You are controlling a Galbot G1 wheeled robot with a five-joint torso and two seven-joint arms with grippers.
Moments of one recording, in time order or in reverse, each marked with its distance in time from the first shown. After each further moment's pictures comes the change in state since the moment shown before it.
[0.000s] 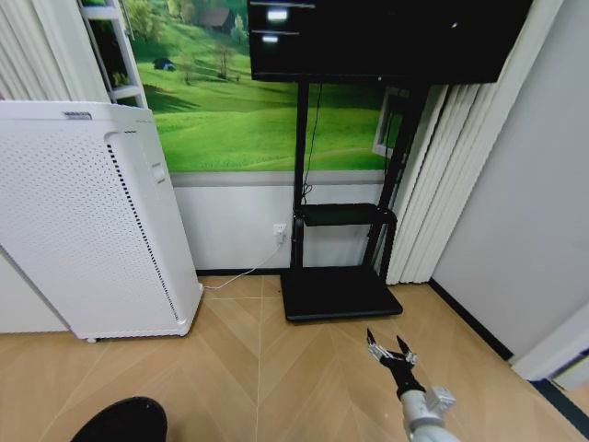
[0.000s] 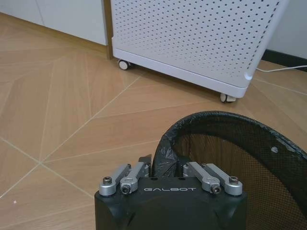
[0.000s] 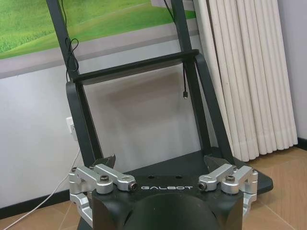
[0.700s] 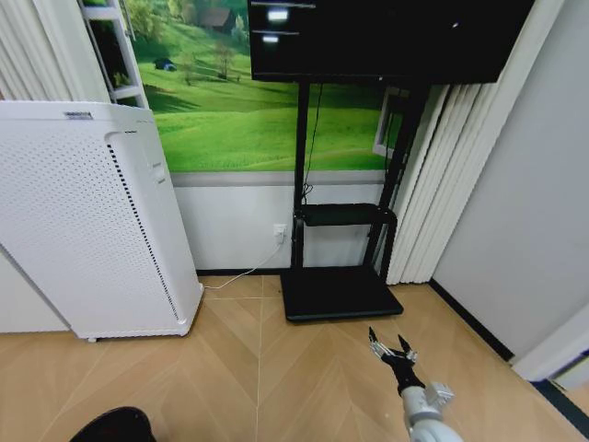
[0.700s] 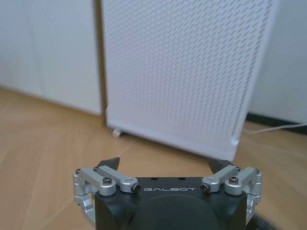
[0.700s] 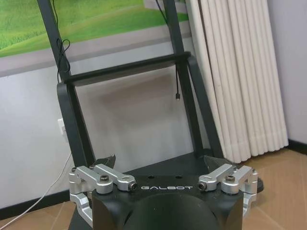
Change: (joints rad) left arm -0.070 -0.045 -0.038 -0.031 0.089 -0.224 0.071; right arm -0.009 0.007 0.033 -0.010 0.005 0.010 -0.006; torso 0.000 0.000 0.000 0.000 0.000
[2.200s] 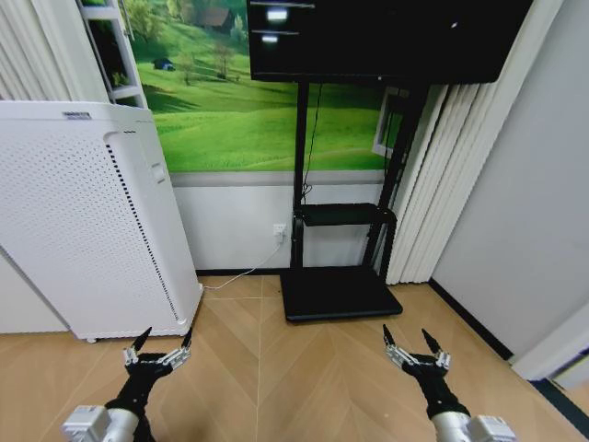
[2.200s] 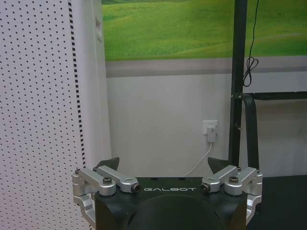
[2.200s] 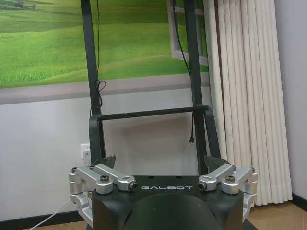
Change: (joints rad) left arm -0.106 0.009 0.339 -0.510 0.339 0.109 -0.058; right arm -0.269 0.111 0.090 0.382 -0.168 -0.018 -0.046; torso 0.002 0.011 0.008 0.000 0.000
